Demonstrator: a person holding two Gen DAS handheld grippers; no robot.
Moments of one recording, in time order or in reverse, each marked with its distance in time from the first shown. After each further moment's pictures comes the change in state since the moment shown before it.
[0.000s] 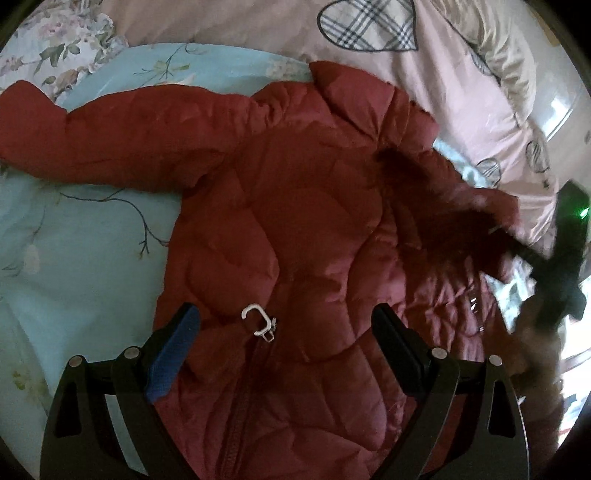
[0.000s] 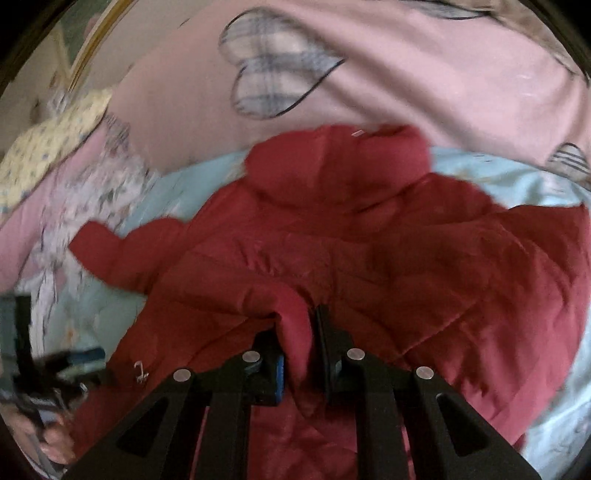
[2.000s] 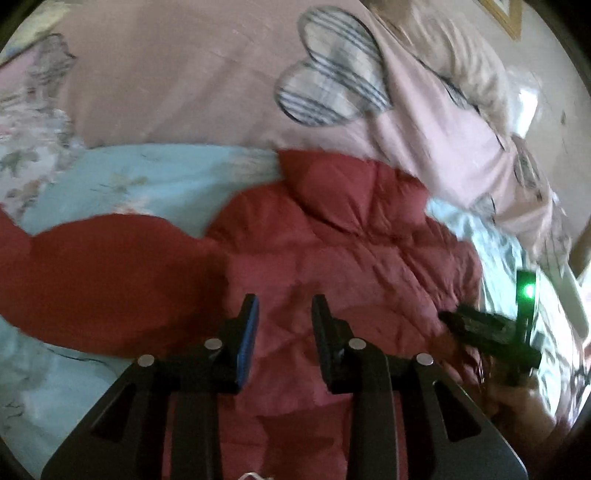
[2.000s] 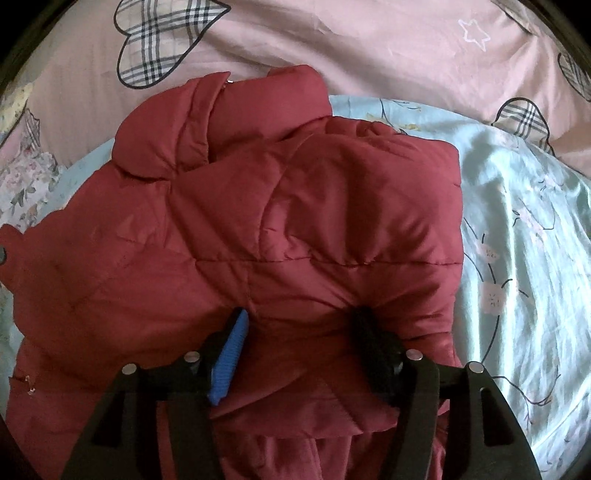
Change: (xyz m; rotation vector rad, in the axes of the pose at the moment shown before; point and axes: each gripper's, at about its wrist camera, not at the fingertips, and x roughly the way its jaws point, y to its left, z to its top) left arm 0.024 -0.032 0.087 0.188 -0.259 0.009; right arm 0.051 -0.108 -0.017 0.117 0.034 -0.281
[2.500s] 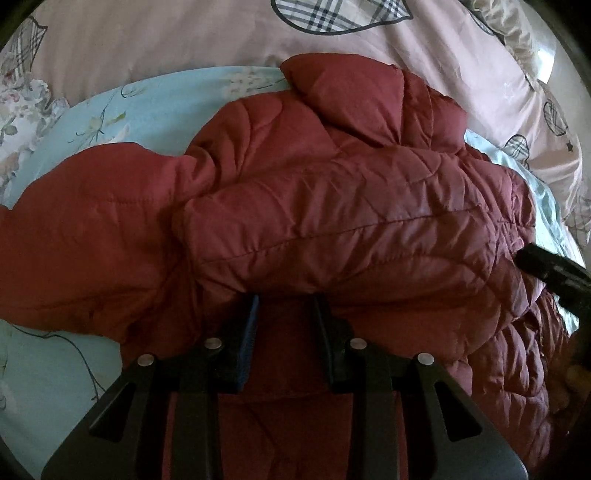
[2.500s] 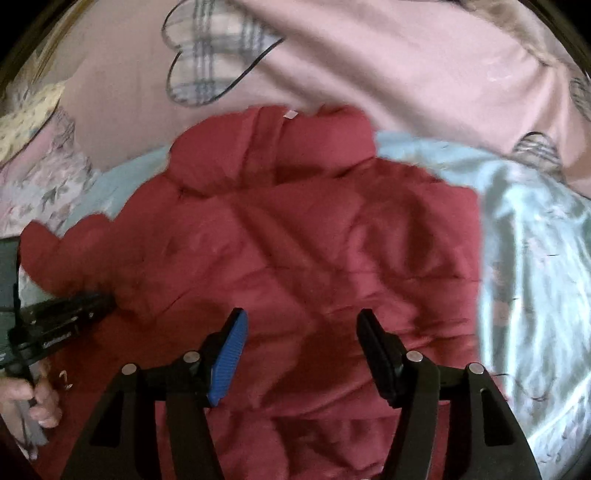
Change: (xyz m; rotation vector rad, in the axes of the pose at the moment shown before) left arm 0.074 0.000 -0.032 0.039 0.173 0.099; right arm -0.023 0.041 0.006 -0.075 -0.009 0.053
